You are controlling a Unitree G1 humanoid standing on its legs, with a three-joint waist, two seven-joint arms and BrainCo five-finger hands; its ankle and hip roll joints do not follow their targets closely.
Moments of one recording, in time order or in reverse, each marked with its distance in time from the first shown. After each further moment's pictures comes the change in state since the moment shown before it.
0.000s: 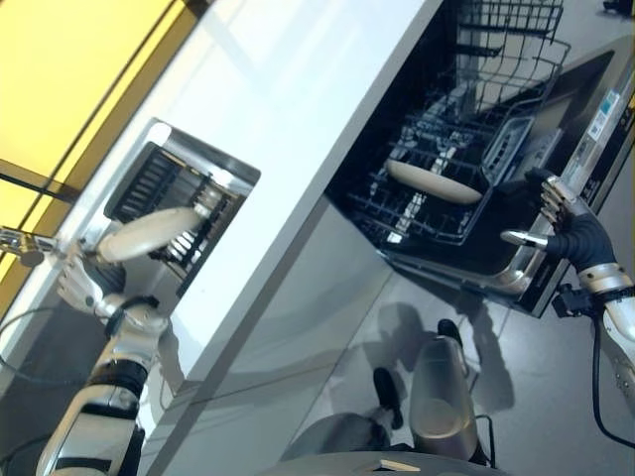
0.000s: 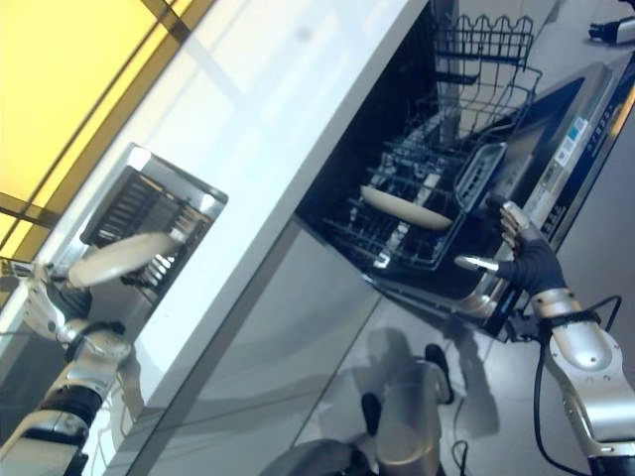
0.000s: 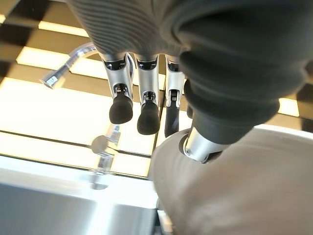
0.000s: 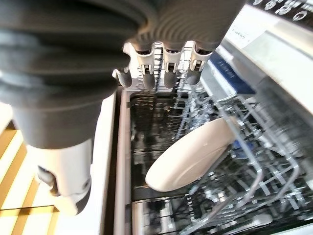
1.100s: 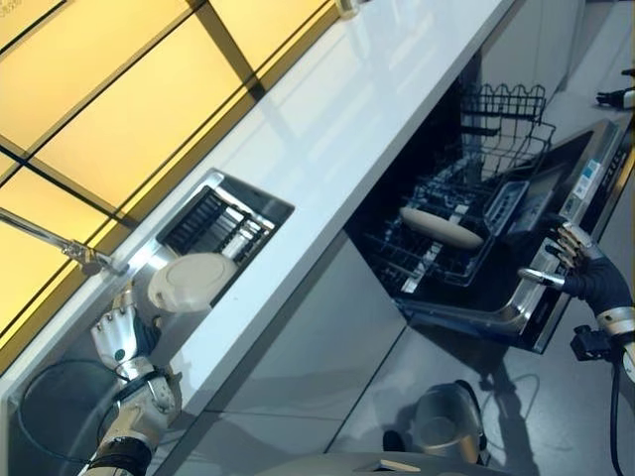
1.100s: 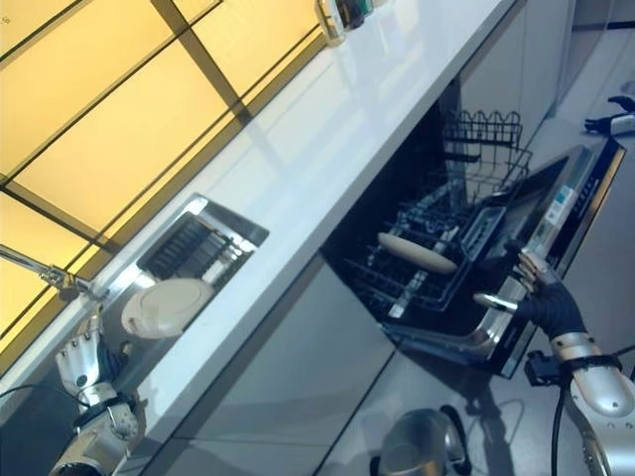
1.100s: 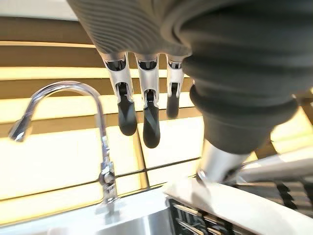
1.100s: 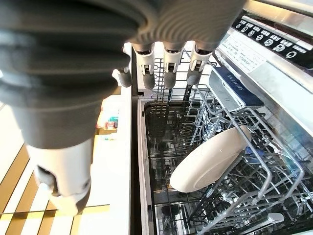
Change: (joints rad) left arm 0.225 -0.043 -0.015 -0.117 0.637 0.045 -0.017; right arm 0.171 0.034 -0.099 -0.001 0.014 0.041 0.024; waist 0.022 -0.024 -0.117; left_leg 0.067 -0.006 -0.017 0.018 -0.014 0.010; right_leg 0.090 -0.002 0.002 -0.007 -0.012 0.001
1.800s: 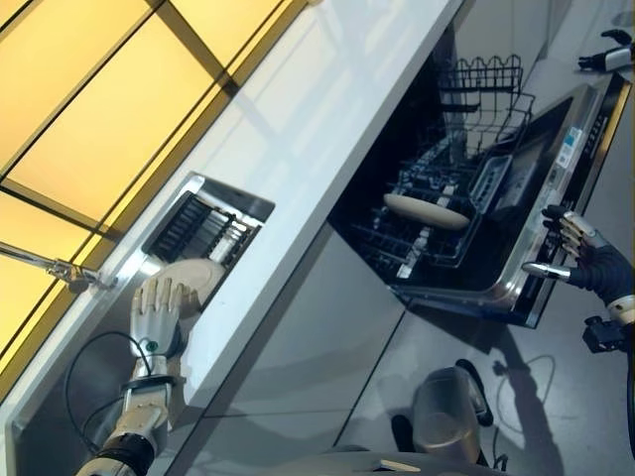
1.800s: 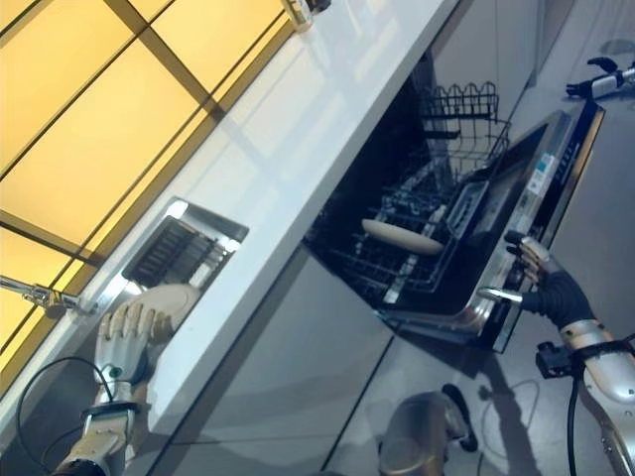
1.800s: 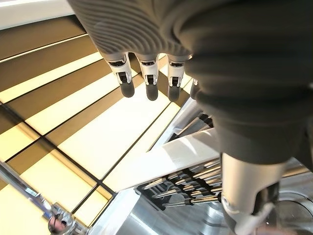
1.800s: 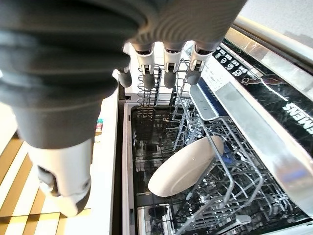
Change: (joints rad) left arm -0.057 0.055 -0.228 0.056 0.327 0.259 -0.130; right arm -0.011 -0.151 -0.001 0.001 0.039 0.019 0.008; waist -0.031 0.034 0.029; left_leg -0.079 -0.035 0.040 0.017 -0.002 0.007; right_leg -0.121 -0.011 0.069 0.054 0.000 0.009
